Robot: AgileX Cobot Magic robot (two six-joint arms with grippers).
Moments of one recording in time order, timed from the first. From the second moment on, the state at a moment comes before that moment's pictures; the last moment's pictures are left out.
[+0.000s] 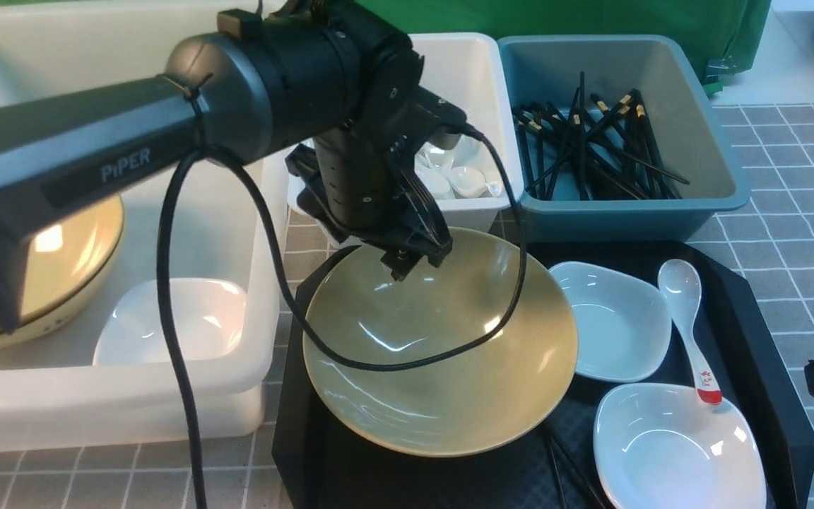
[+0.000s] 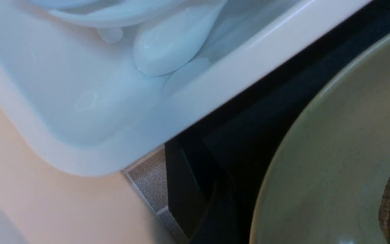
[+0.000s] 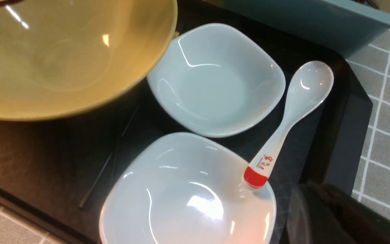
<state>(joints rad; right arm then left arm) 0.24 0.69 -0.46 0.16 0.52 -0.26 -0.60 1.95 -1.63 0.17 1.06 -0.06</state>
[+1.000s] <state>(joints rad) 0.24 0.69 -0.46 0.16 0.53 -0.26 -0.58 1.80 -1.63 -0.04 1.11 0.12</state>
